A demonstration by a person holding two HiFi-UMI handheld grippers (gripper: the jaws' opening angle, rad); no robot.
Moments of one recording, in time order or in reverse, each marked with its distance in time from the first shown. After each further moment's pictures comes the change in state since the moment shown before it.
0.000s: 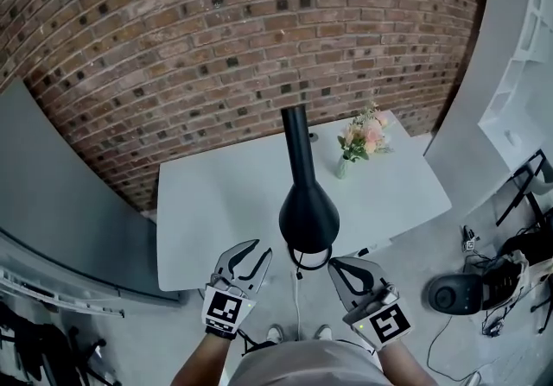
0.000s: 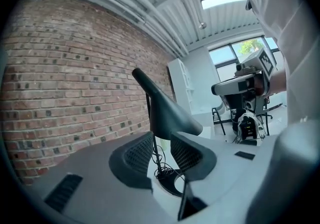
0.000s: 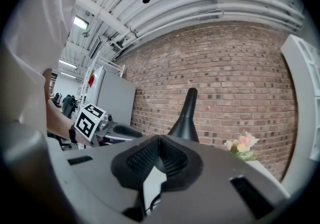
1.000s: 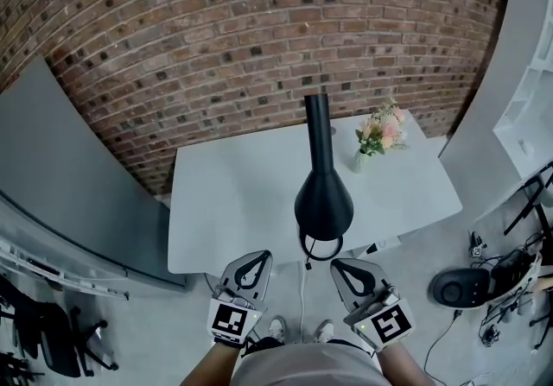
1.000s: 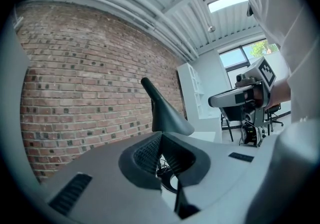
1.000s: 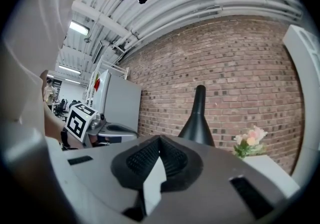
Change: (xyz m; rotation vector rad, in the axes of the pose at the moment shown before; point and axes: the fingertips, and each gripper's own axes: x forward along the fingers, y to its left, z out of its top) left arm -0.055 -0.018 0.010 -0.063 -0.041 0.125; right arm -0.005 0.032 -0.005 0.041 0.002 0.071
